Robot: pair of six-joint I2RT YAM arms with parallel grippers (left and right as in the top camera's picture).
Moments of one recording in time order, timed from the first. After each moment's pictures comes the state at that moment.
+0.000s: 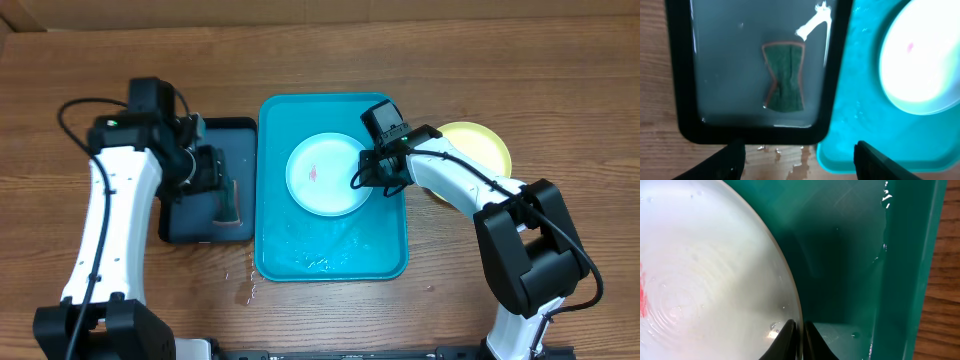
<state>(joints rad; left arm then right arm) 0.06 1.58 1.35 -1.20 0.13 -0.12 0.47 1.96 1.28 -0.61 -0.04 0.46</state>
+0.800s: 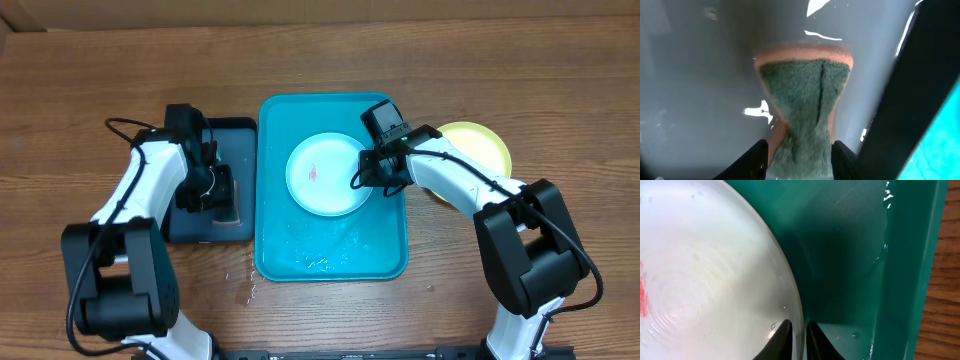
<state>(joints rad) 0.06 1.81 1.18 -0.95 0.11 -0.11 0.47 1.96 1.28 -0.61 -0.04 0.46</state>
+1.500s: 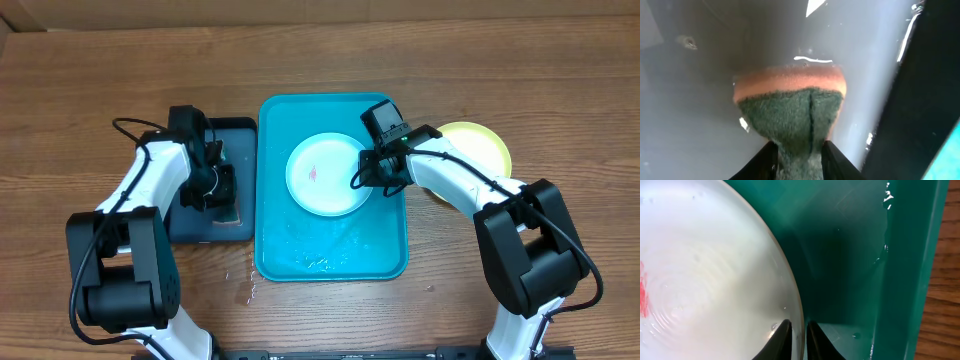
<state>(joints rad) 0.06 1.84 1.15 -0.86 0.13 -0.07 0.47 1.96 1.28 -0.61 -0.04 0.46</state>
